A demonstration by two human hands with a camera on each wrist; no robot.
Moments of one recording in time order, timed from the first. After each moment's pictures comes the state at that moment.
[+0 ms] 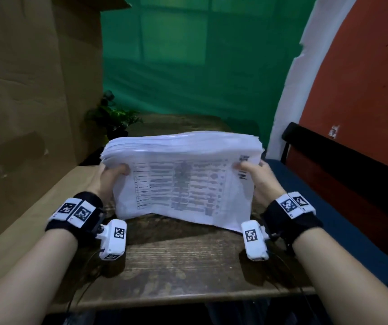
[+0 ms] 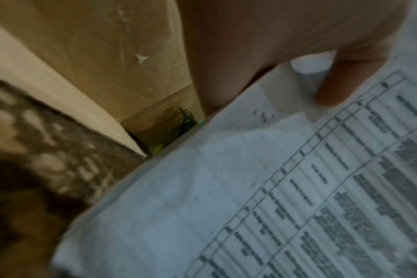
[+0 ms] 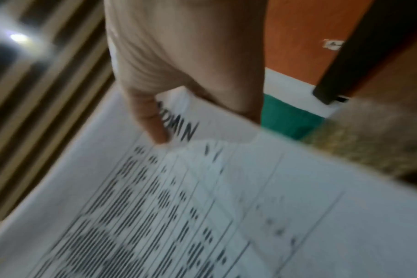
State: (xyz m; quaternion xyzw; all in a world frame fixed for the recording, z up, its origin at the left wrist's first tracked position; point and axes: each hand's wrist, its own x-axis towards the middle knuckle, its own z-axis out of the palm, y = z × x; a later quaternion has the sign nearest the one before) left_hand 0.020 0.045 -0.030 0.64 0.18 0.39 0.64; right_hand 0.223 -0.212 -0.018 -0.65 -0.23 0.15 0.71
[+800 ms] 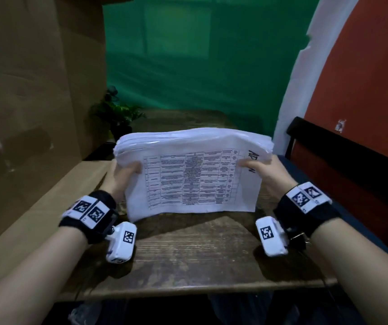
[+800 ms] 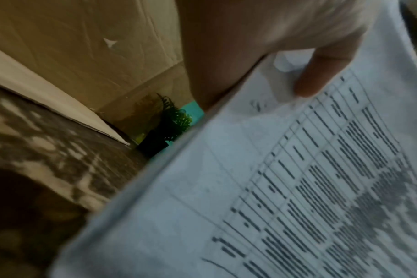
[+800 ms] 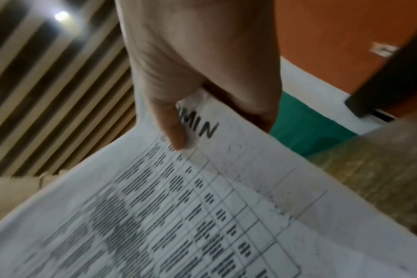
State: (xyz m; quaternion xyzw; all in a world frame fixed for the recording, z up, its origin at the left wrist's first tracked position) left_hand 0.025 0.016 -0.028 0.67 0.17 0.42 0.59; right_hand 0.236 -0.223 -0.017 -0.70 -0.29 0.11 0.64
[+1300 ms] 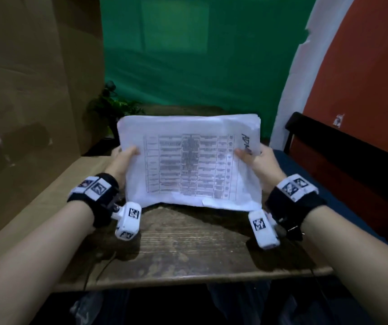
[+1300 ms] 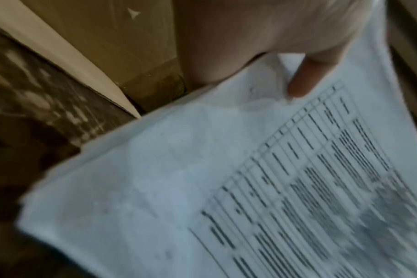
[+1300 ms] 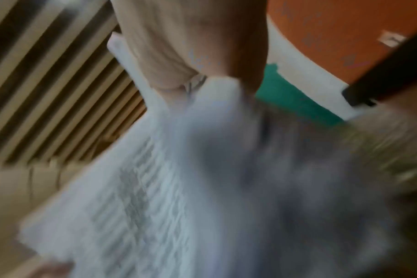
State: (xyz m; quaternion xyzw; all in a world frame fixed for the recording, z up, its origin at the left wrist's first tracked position) left_hand 0.039 0.041 -0.023 0.61 0.26 0.36 0.66; right_hand 0.224 -0.219 -0.019 -0.64 -0.28 0.15 0.69
